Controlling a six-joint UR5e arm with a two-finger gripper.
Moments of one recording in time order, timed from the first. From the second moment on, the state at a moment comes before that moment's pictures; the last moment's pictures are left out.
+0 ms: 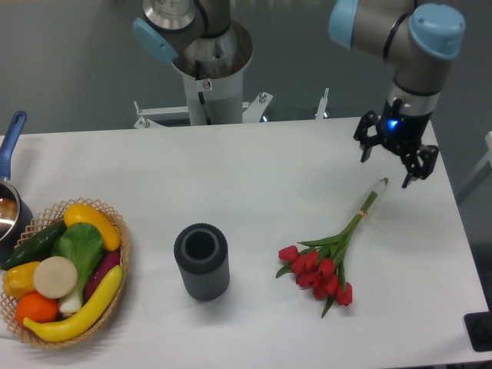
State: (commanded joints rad) arm 2.85 -1.85 -1.69 -1.08 1.38 1.55
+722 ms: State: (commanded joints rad) arm 2.81 -2.00 -1.69 -0.97 1.35 1.44
